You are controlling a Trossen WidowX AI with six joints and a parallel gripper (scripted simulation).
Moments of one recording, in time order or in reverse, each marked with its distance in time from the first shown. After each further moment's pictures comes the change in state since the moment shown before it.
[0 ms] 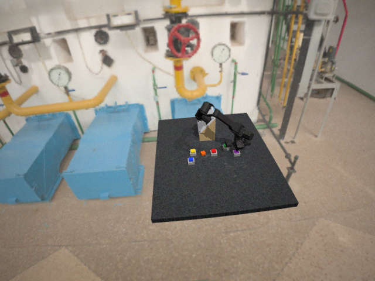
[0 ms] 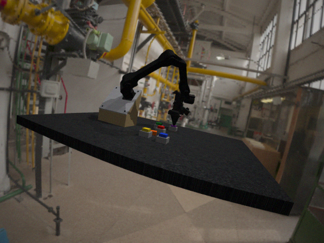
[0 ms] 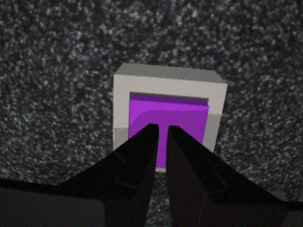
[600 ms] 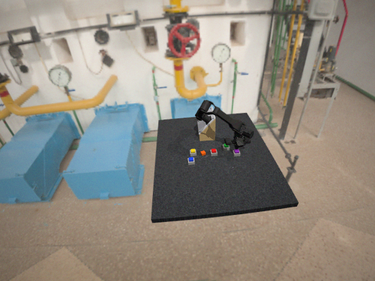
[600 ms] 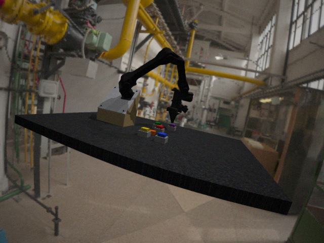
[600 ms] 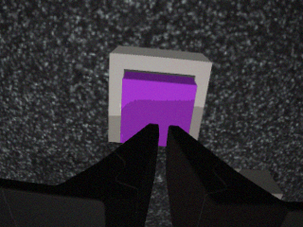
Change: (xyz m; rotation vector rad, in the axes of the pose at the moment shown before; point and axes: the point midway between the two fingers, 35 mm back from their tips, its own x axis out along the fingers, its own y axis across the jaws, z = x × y) arm -0.016 -0.004 -0.004 -0.012 0.014 -0.016
